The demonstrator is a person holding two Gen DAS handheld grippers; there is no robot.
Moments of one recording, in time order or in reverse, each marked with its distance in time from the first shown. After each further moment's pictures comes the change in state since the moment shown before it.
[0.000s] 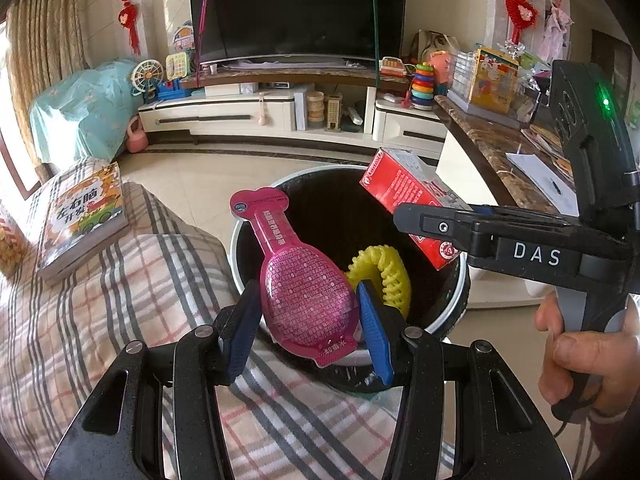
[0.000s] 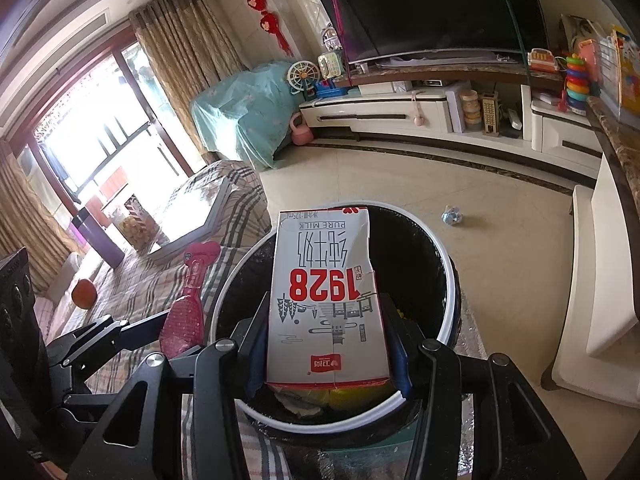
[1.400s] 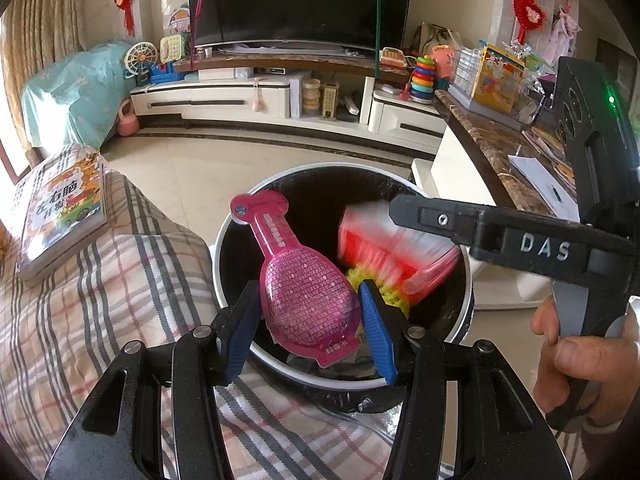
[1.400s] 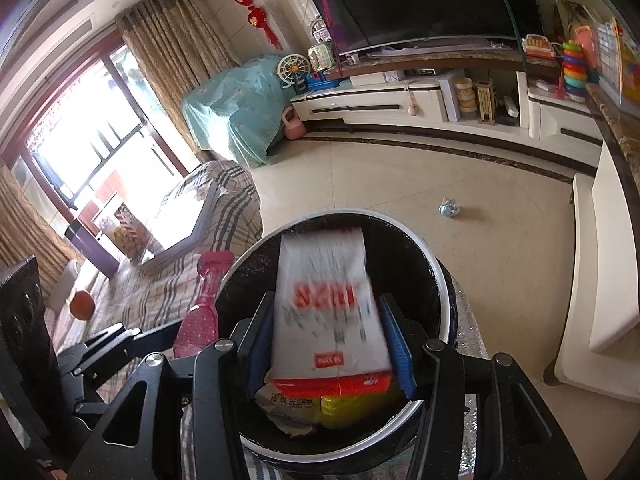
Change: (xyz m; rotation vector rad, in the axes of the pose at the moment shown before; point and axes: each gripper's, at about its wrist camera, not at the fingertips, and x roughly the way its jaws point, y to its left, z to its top) left arm 0.022 0.002 0.015 -0.034 0.056 -0.041; right arm 0.014 -0.015 0.019 0.050 0.033 0.002
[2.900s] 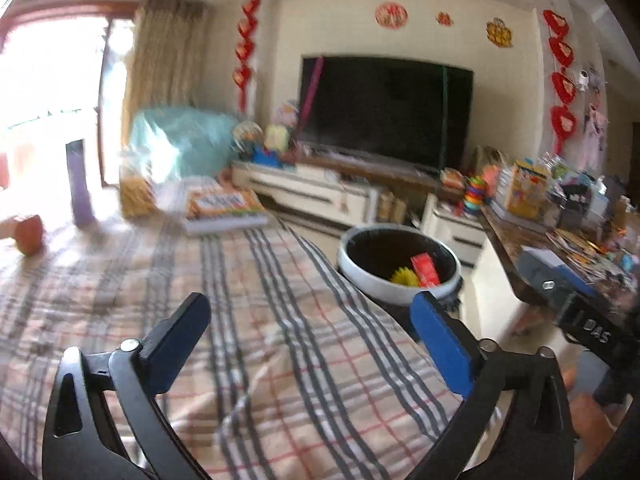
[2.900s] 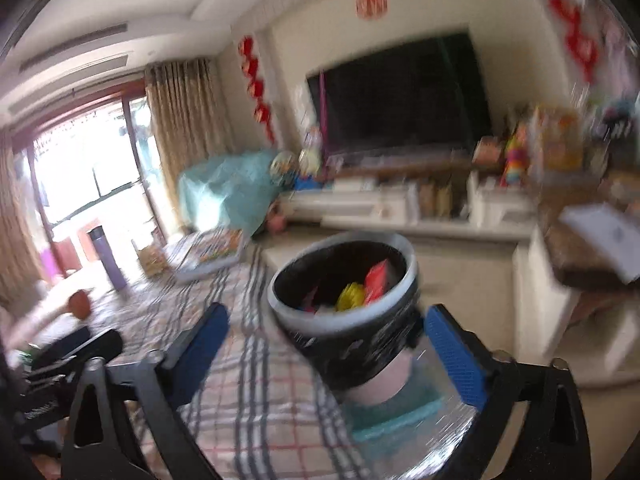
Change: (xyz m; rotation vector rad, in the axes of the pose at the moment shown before) left arm -0.197 0.020 -0.173 -0.222 -0.480 0.268; right arm -0.152 0.090 -0.152 -0.131 -0.509 -0.204
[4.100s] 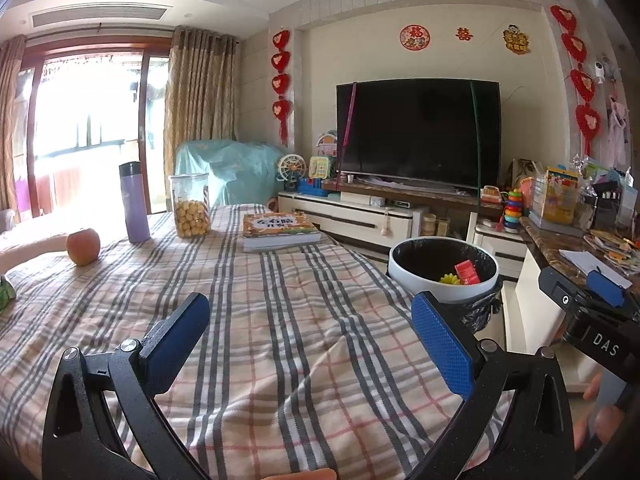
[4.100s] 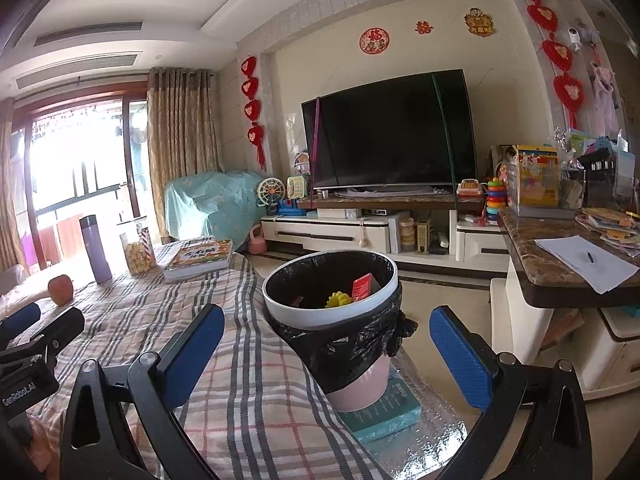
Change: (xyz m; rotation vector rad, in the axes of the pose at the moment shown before) left arm -0.029 0.011 -0.029 0.034 -0.097 0.152; right arm -0.020 0.016 -0.032 -0.058 -0.056 -0.050
